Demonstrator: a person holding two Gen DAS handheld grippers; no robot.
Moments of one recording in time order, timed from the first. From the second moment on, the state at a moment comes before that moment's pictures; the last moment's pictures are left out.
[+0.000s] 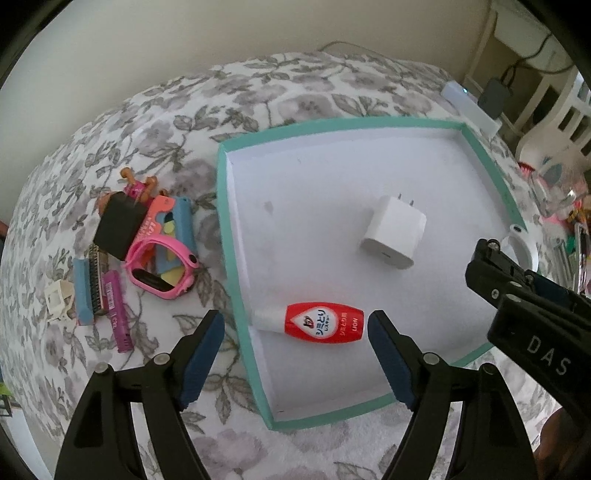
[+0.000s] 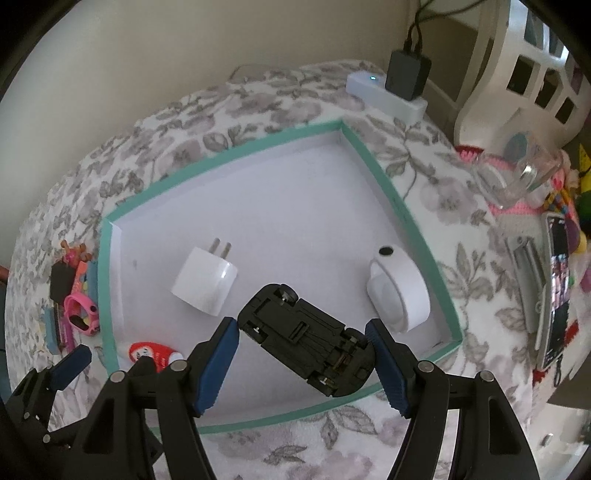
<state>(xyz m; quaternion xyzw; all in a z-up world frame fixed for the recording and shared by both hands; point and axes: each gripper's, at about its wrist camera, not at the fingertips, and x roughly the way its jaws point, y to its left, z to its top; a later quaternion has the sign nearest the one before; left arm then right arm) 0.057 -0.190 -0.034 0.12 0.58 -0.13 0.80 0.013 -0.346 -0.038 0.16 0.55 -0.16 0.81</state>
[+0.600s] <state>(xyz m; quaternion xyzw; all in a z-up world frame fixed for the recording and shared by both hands) 0.081 -0.122 -0.022 0.04 0.58 -0.02 0.81 0.014 -0.340 -0.030 0.15 0.52 -0.14 0.83</state>
